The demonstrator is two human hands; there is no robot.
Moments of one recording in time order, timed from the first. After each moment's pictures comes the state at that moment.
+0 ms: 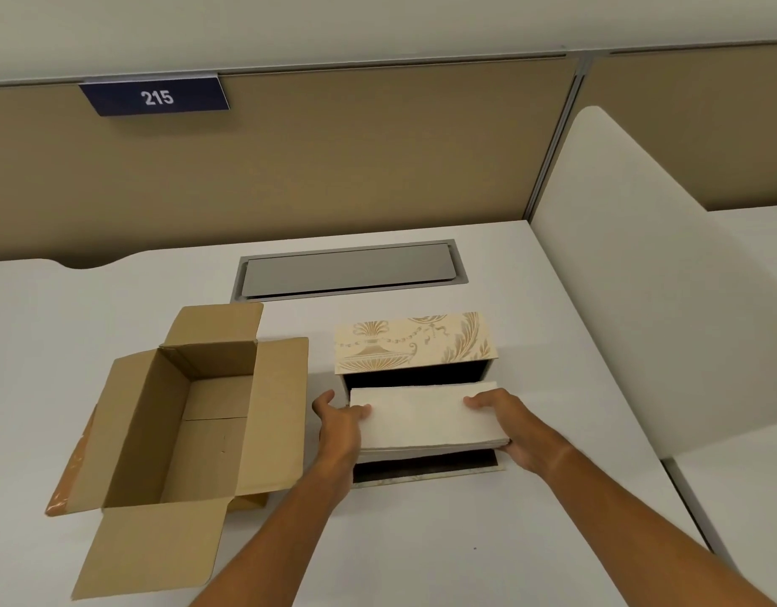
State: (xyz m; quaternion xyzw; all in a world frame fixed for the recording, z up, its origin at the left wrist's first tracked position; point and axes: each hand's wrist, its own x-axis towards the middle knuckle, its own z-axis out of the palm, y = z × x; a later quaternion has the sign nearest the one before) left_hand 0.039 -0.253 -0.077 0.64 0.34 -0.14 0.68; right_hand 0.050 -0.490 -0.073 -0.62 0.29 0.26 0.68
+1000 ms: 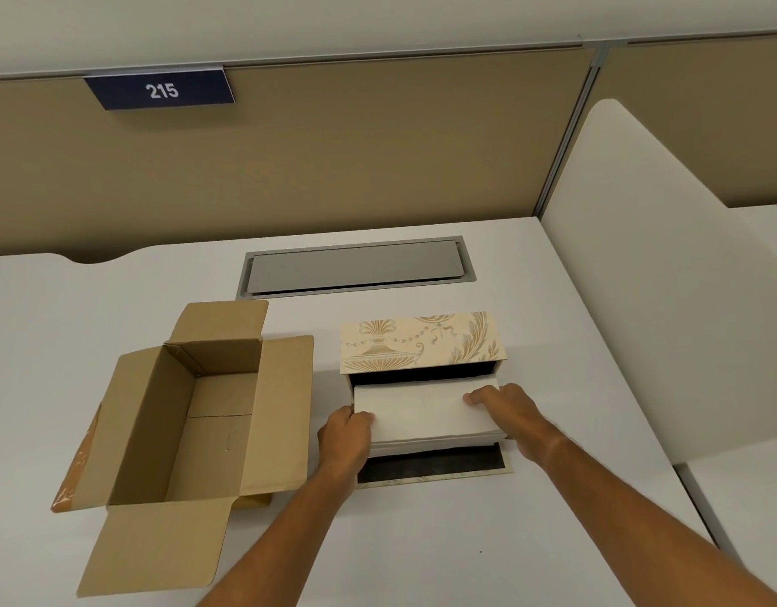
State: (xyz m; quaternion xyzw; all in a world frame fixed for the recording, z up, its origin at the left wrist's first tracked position) left_hand 0.034 -0.258 -0.063 0.74 0.32 -0.14 0.57; right_hand 0.070 -0.482 -0.081 -0.77 0.29 0.24 0.51
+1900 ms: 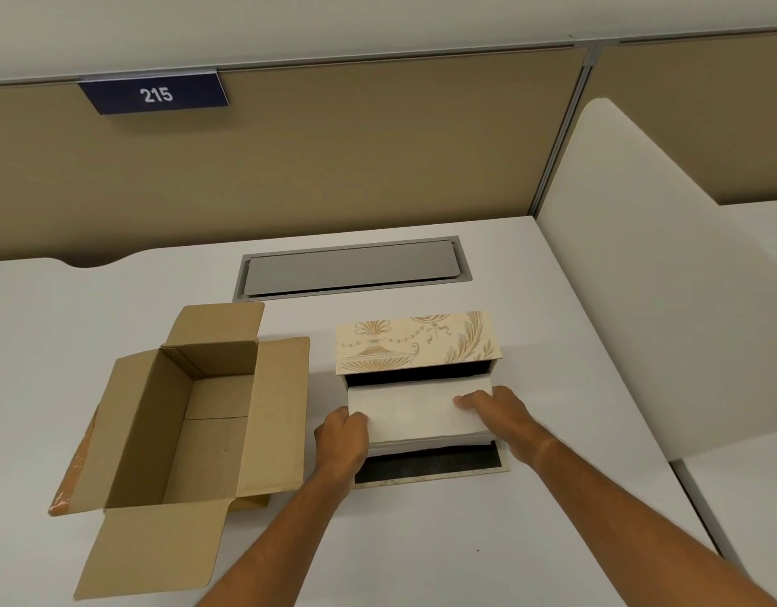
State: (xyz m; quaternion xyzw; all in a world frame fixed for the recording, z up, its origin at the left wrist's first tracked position) left_hand 0.032 -0.260 -0.068 0.77 0.31 -0.12 0.54; right_hand 0.064 -0.476 -0.078 -0.79 0.27 0.24 0.49
